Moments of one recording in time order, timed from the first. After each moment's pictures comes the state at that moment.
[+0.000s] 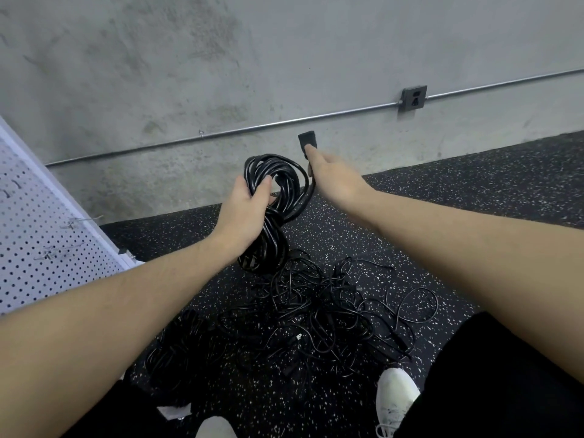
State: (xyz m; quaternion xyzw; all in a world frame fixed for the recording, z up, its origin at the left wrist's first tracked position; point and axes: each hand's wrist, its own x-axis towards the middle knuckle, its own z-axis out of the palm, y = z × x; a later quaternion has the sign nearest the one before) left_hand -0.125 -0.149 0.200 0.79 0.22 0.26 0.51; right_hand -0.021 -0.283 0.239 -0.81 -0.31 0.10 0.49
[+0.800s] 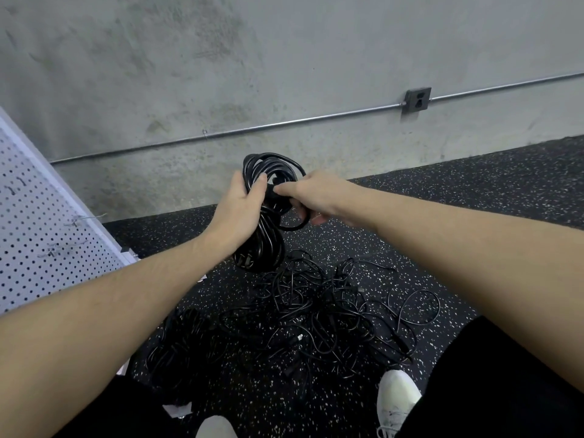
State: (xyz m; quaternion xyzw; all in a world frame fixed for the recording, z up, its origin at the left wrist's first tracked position) left_hand -0.128 -0.131 0.200 0.83 0.21 0.25 0.46; right_hand -0.040 -0.269 0.241 -0.82 -0.31 0.23 0.42
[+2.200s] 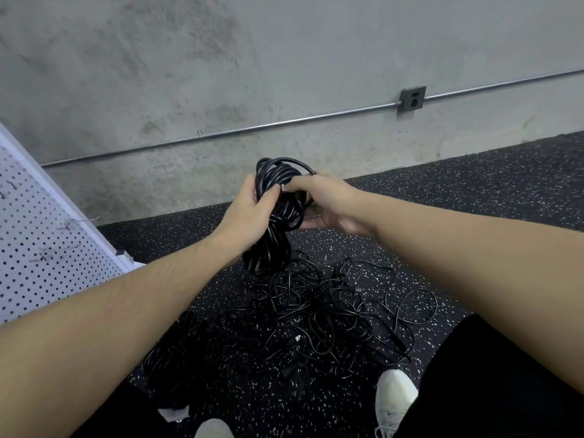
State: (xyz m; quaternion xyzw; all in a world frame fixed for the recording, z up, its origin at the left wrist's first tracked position) left_hand -0.118 -0.140 0.190 0.82 0.18 0.20 0.51; right_hand -0.018 -0.274 0.215 -0.69 -0.22 0.34 0.60
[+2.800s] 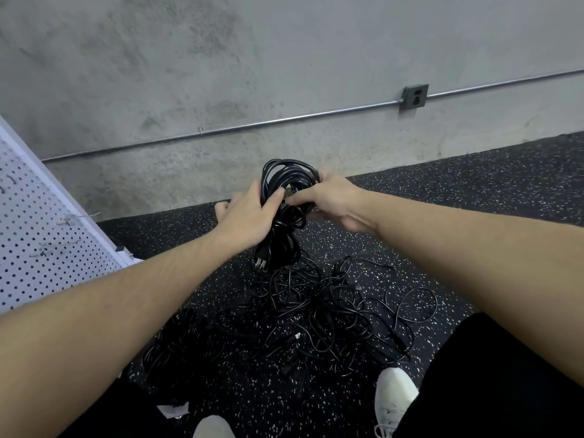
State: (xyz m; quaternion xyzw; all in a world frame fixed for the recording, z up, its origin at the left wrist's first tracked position) left_hand -0.118 -0.139 0.193 0.93 0.26 0.11 0.23; right_hand -0.014 -0.274 0.210 -0.71 -0.24 0.30 0.58
